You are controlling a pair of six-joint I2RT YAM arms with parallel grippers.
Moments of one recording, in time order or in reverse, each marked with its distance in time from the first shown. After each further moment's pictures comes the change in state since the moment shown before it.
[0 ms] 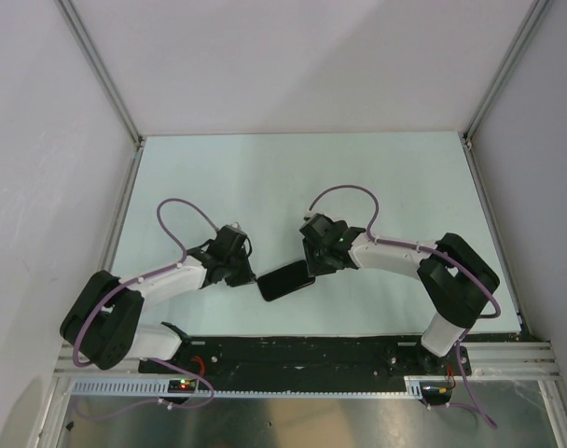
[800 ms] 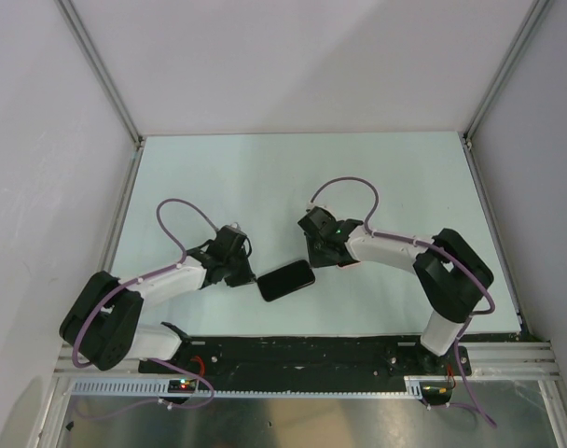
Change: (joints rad) left arm 0.000 -0.004 -0.002 0.000 -0.001 0.000; right arm -0.027 0.055 0.089 -0.060 0.084 0.005
